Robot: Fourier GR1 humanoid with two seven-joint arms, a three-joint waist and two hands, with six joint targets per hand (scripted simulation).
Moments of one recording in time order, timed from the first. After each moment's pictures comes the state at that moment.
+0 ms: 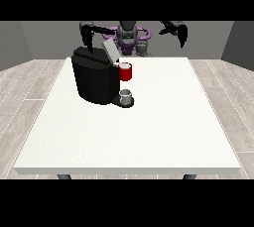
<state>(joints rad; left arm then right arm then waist) -0.31 0.04 0.19 -1.26 -0.14 -0.31 -0.12 -0.53 -0.17 -0.19 -1.12 -0.05 0.00 0.10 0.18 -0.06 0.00</state>
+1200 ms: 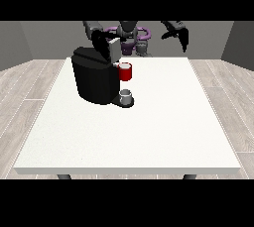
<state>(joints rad) -0.23 0.08 0.15 -1.43 -0.11 -0.25 -0.09 -0.76 -0.18 -0.12 -0.99 0.01 0.02 0.07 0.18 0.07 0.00</state>
